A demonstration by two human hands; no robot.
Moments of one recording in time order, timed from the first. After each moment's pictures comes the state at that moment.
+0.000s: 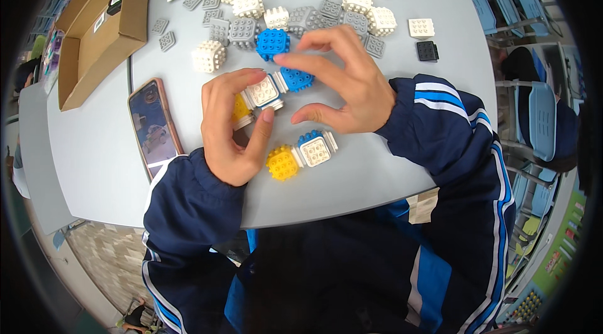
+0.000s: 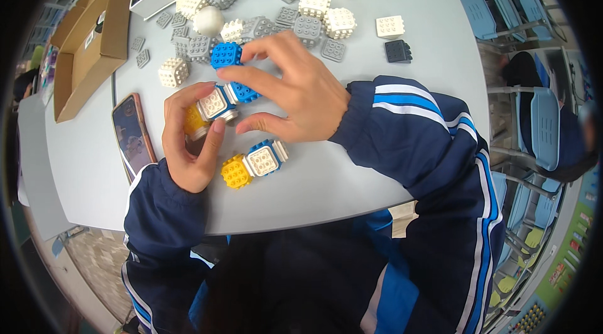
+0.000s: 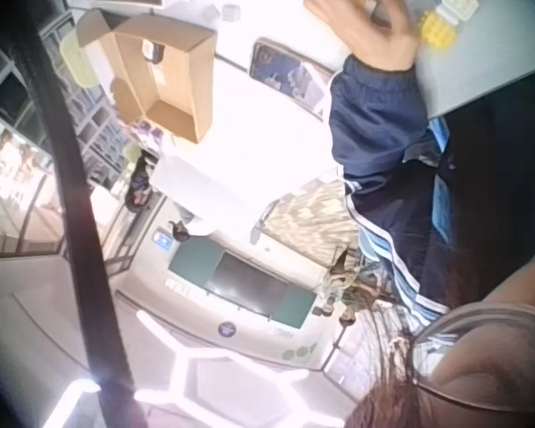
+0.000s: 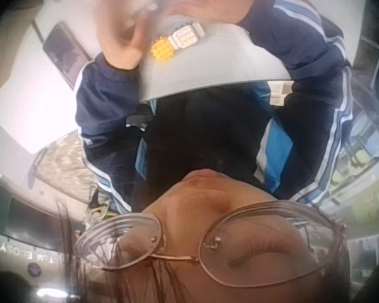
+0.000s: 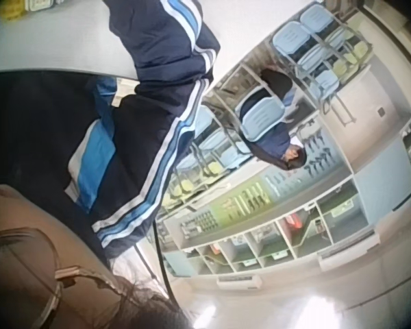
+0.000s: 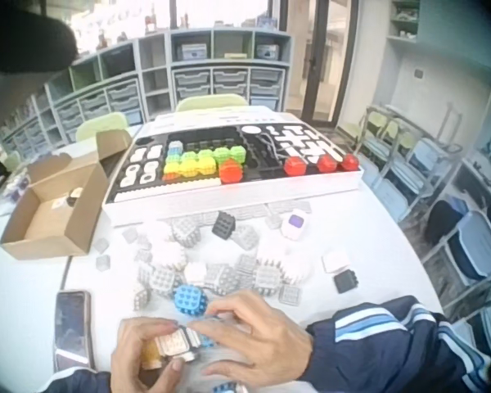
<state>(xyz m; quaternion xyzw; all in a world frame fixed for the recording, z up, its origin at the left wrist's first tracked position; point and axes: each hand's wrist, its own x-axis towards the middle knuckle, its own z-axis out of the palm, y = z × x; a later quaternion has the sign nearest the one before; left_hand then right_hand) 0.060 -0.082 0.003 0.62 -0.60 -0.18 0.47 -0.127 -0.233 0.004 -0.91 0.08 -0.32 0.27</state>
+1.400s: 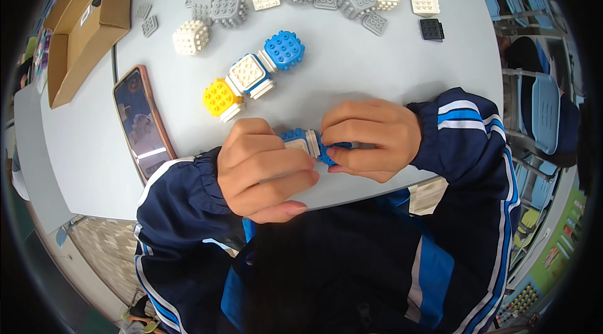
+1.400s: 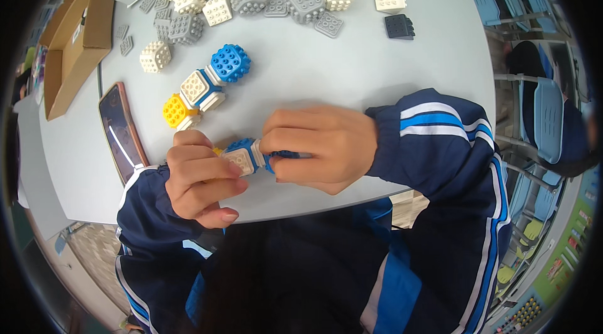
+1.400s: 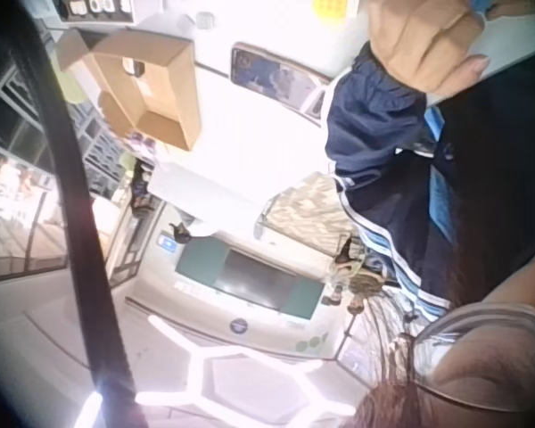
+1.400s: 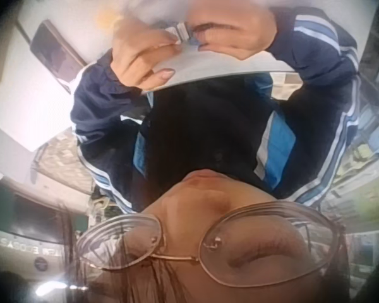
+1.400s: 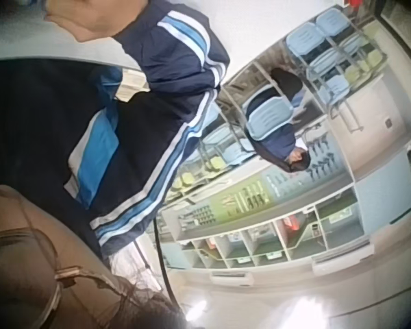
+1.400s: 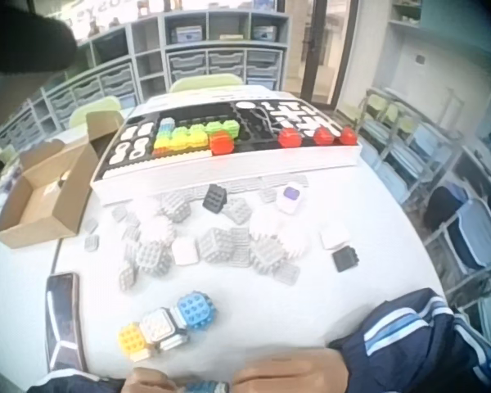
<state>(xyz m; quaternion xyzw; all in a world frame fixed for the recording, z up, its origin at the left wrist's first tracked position) 0.037 -0.071 -0.007 0.30 -0.78 -0.05 0.54 -0.179 -0.204 0.005 -0.89 -0.14 -0.27 0.34</state>
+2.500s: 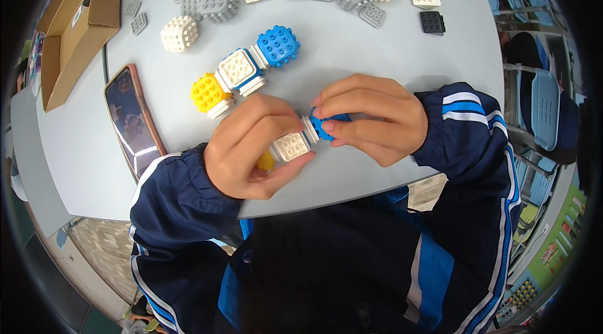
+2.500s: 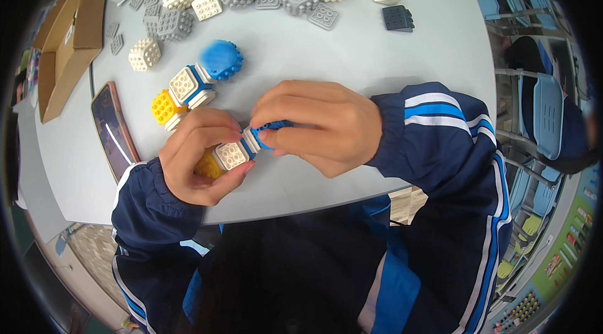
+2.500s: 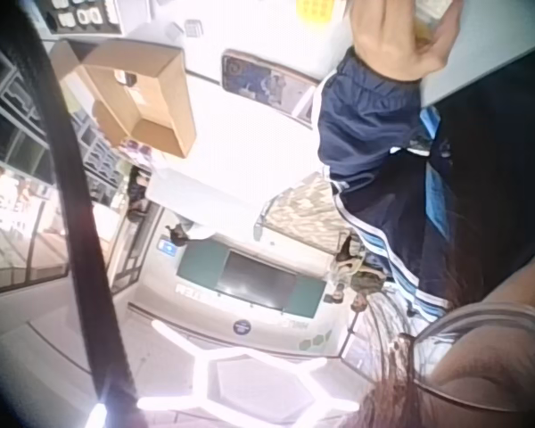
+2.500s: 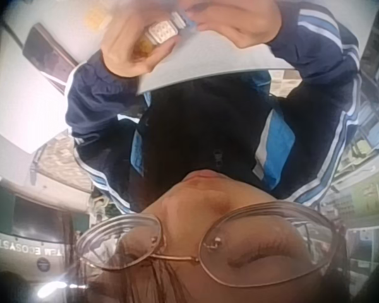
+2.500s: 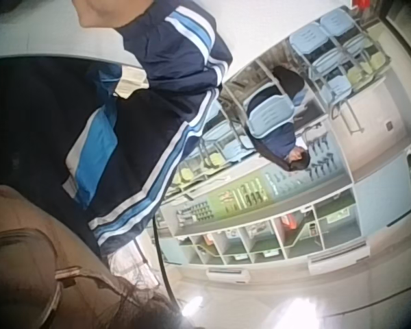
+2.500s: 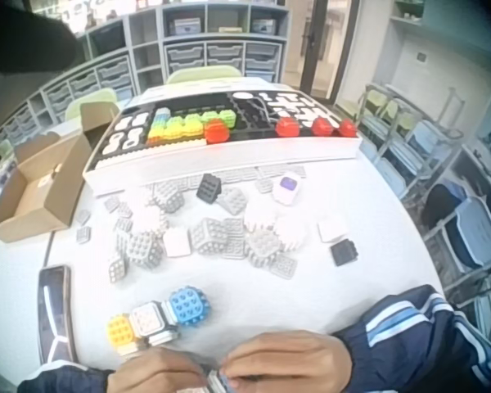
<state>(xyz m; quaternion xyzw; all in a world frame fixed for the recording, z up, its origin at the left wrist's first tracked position) 0.040 -0.075 0.006 0.44 -0.75 -0.25 0.43 -0.183 -0.211 0.001 -0.88 -0.08 -0.29 0.38</state>
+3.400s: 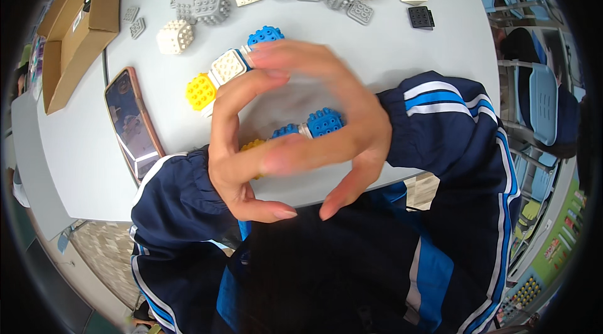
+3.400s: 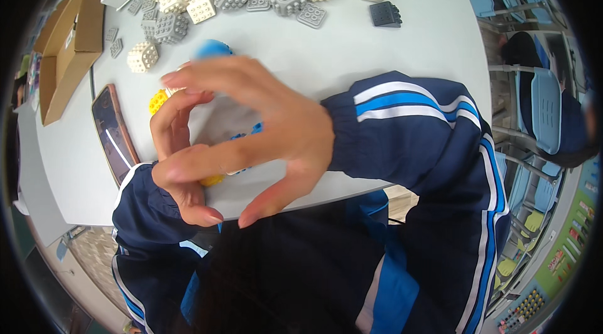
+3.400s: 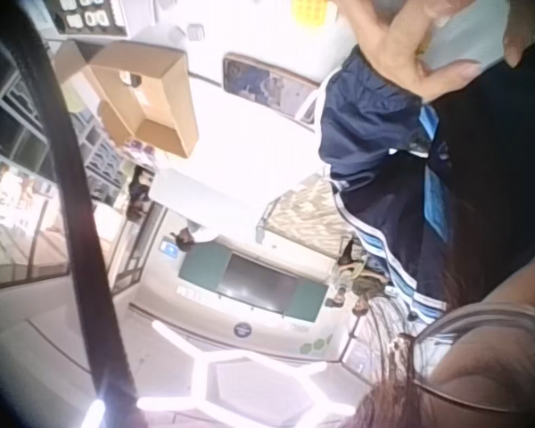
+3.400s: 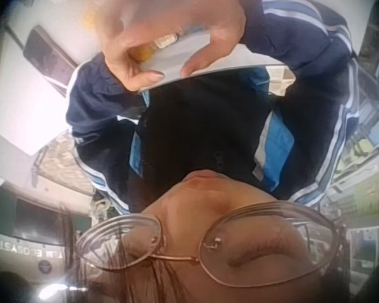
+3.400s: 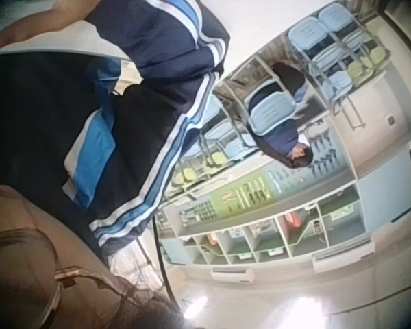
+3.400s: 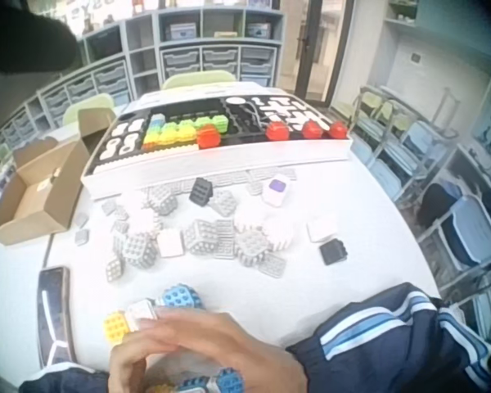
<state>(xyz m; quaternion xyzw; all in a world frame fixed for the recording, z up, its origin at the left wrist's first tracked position) 0.018 -0.088 -0.023 0.27 -0.67 -0.18 0.67 -0.137 -0.192 -0.001 -0.76 -0.13 -0.44 0.46</state>
